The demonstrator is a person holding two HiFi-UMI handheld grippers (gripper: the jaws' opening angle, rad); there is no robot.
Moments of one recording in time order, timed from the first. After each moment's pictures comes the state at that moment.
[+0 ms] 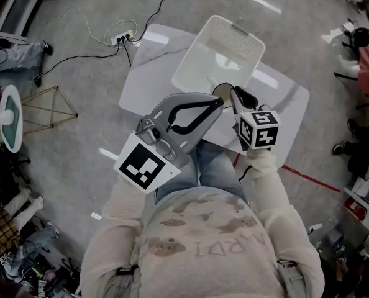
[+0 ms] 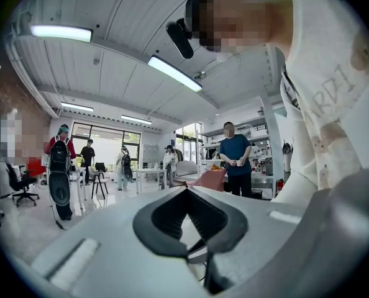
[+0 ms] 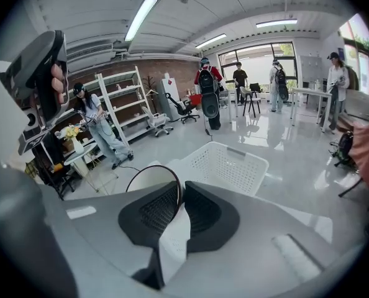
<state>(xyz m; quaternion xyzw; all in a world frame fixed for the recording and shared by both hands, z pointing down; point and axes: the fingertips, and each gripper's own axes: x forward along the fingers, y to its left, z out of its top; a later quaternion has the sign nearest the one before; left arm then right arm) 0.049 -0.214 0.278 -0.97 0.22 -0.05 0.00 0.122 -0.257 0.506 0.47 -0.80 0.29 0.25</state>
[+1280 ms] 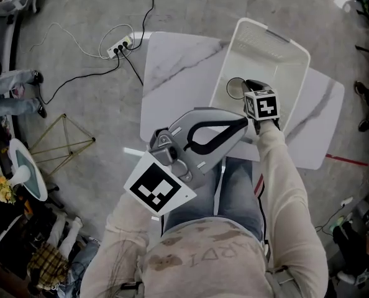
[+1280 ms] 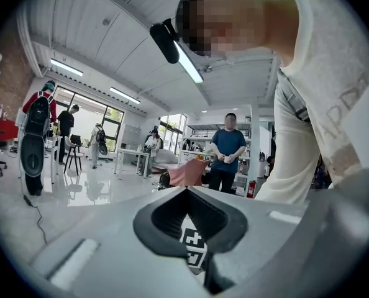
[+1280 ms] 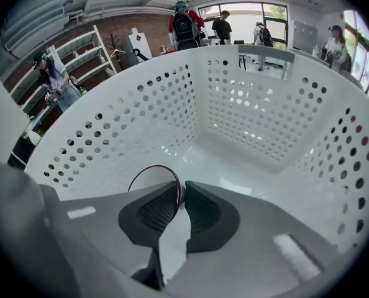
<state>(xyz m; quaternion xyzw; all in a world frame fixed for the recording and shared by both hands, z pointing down) -0.007 -0.349 0.399 -0.99 0.09 -0.07 -0.08 0.079 -0.378 0.759 0.48 -0.68 0.40 0.37</state>
